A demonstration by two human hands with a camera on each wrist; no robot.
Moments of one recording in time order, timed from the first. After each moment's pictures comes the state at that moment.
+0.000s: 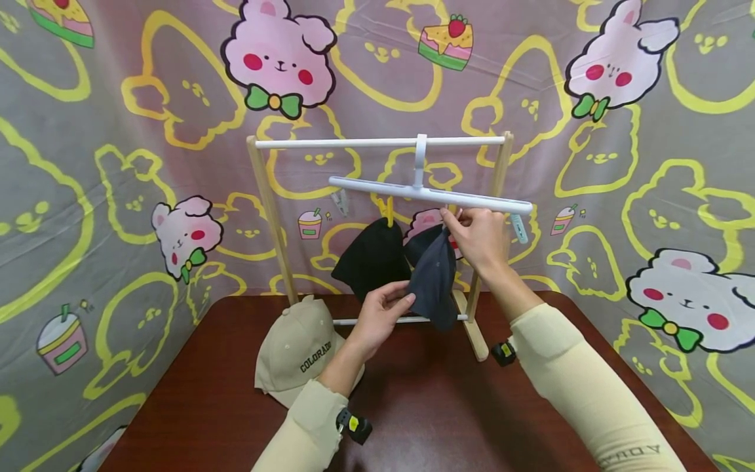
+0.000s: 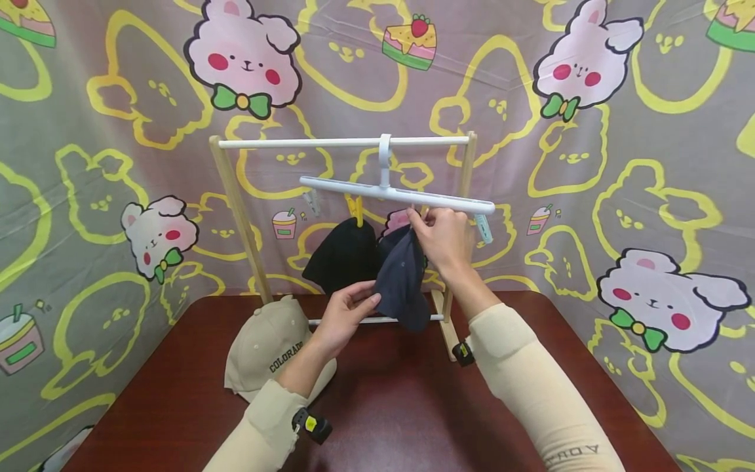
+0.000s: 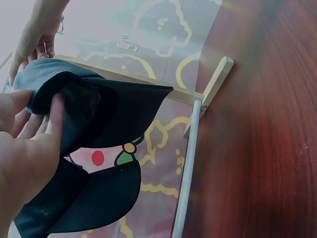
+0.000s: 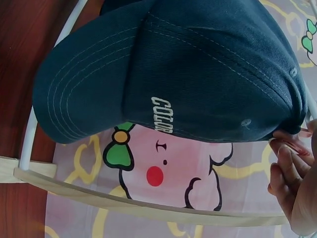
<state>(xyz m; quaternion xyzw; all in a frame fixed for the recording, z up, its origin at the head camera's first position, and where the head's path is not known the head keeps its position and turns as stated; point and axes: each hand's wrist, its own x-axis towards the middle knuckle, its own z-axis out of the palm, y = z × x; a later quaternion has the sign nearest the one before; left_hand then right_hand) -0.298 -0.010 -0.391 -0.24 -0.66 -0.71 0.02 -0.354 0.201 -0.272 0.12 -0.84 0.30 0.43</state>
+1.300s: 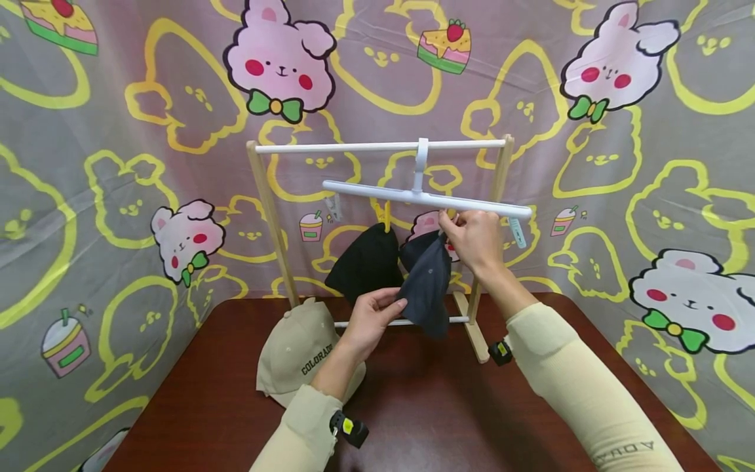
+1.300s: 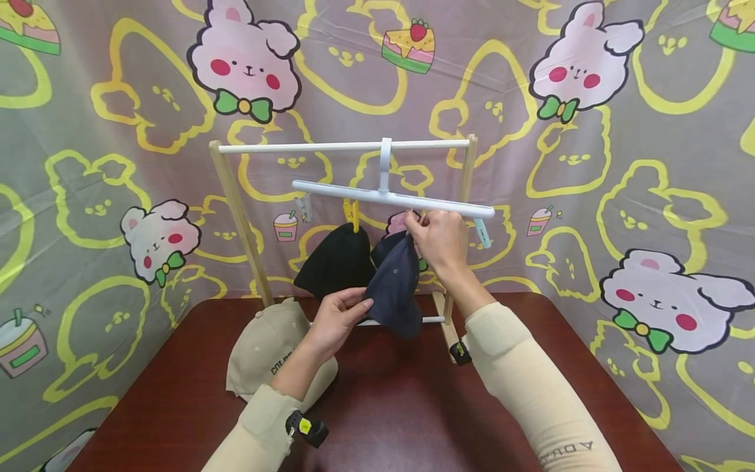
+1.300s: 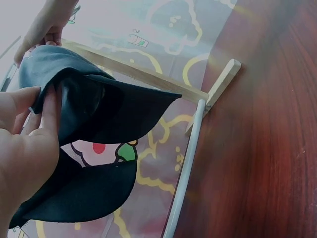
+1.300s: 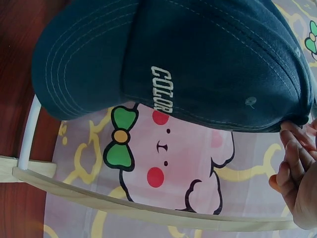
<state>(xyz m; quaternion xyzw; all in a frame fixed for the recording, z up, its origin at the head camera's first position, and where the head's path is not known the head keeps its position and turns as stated) -0.300 -0.020 -0.394 -0.21 -0.60 -0.77 0.00 -0.357 0.195 -0.273 0.16 -0.82 0.30 0.45</state>
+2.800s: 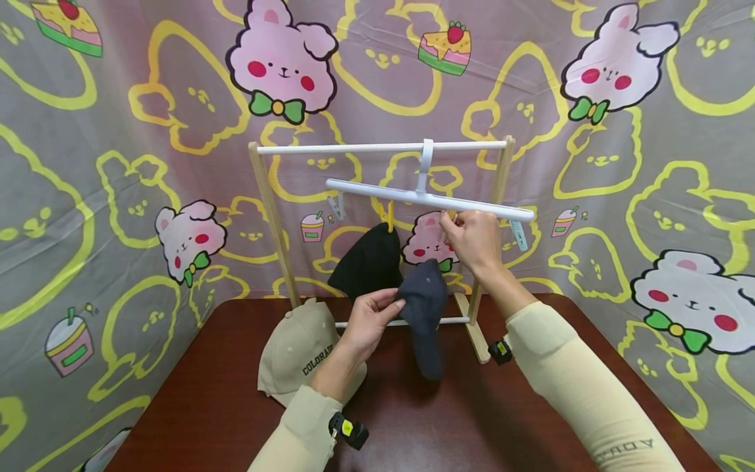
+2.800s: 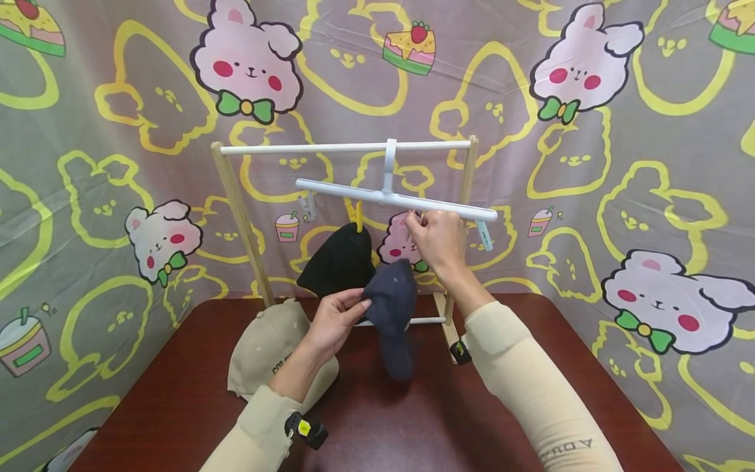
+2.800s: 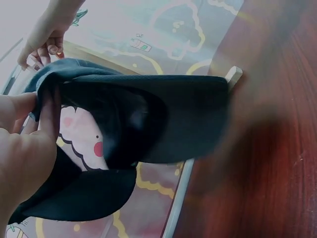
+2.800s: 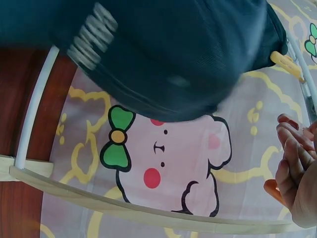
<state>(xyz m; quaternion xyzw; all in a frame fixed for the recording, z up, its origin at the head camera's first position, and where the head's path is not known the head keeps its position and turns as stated) -0.297 -0.020 -0.395 -0.21 -0.58 -0.79 0.02 -0.358 0.193 -0.271 0.18 -0.81 0.29 0.47</state>
